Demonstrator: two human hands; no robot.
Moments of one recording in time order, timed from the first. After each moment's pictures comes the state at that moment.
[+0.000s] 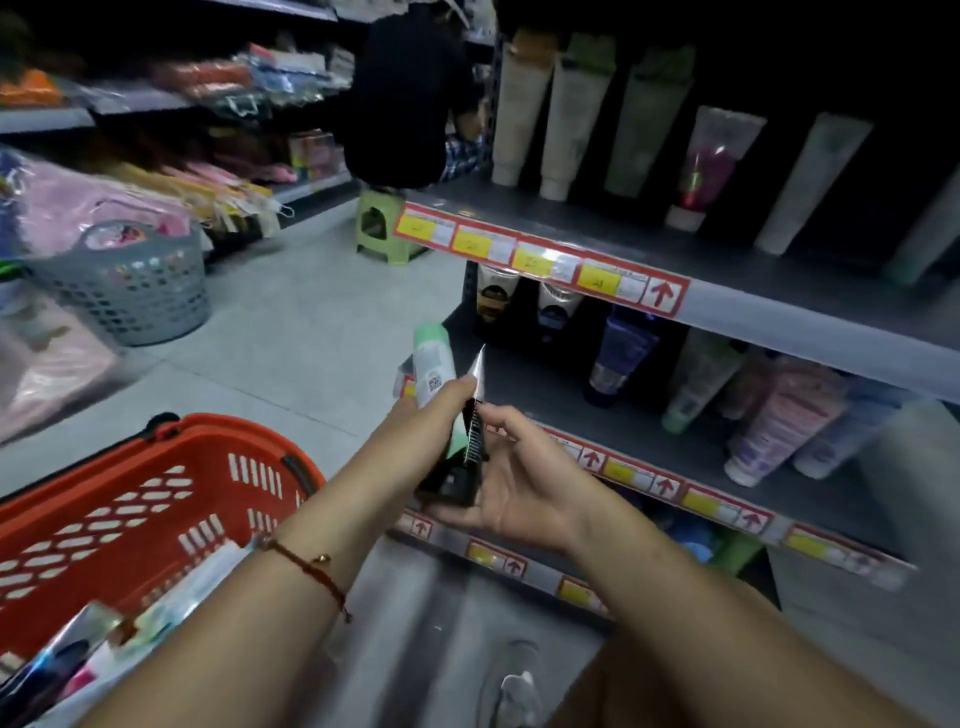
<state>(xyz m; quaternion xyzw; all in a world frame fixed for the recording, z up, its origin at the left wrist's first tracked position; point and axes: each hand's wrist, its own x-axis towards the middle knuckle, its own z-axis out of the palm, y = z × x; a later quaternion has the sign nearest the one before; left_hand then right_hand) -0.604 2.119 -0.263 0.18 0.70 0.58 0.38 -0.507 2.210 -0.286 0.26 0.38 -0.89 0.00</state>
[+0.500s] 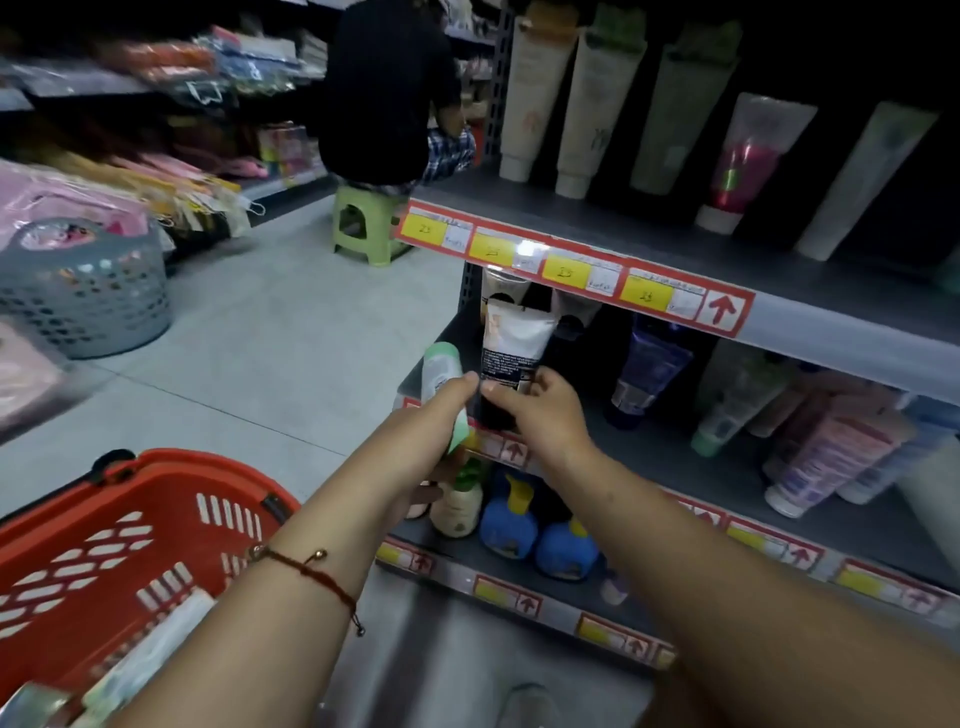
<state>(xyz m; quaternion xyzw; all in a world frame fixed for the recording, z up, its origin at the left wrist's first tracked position) -0.663 2.146 -0.278 0.18 0.70 0.54 0.44 -0.596 2.292 -0.323 0.39 0.62 -0.60 -0.33</state>
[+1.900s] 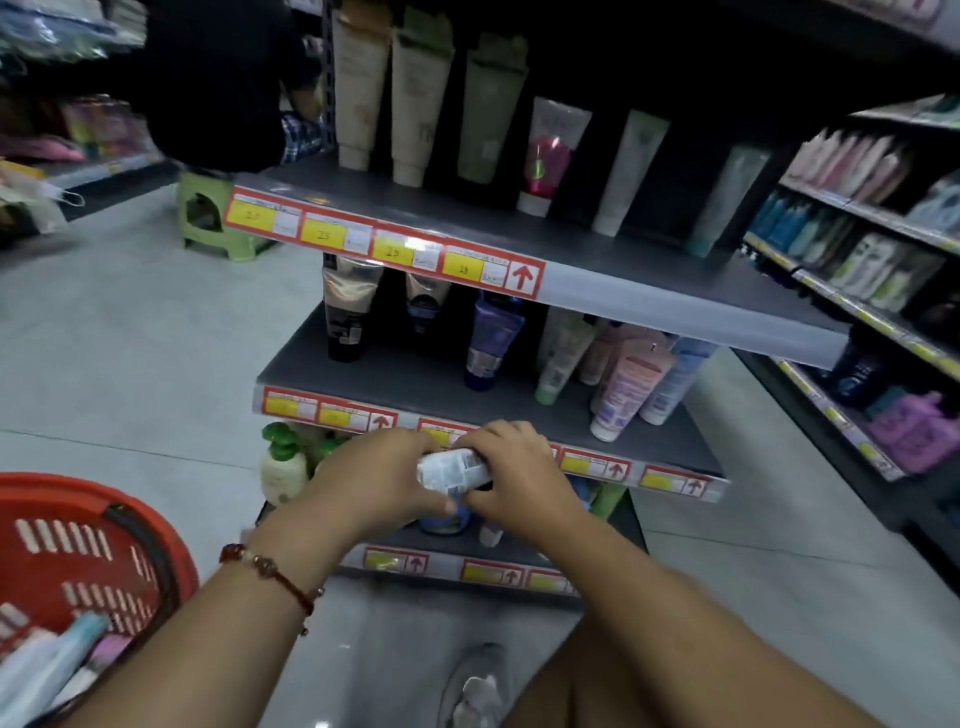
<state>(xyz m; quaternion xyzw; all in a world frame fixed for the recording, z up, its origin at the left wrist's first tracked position) -0.577 2.161 -0.285 0.60 0.76 0.18 0.18 -0.421 2.263 -0.319 0.35 0.93 -0.07 -0.11</state>
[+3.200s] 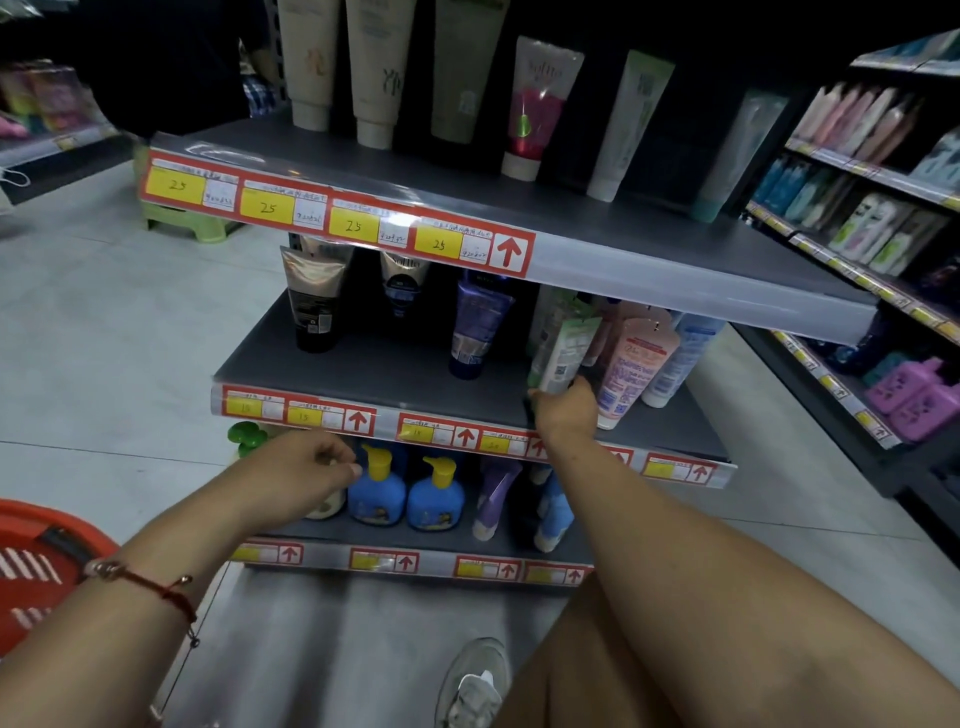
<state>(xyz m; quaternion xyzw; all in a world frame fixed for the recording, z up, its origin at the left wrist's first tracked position) -0.641 2.179 -0.332 0.48 0.77 0.27 0.32 -0.423 2.386 -0.349 0.67 0.55 -0.32 -0.38</state>
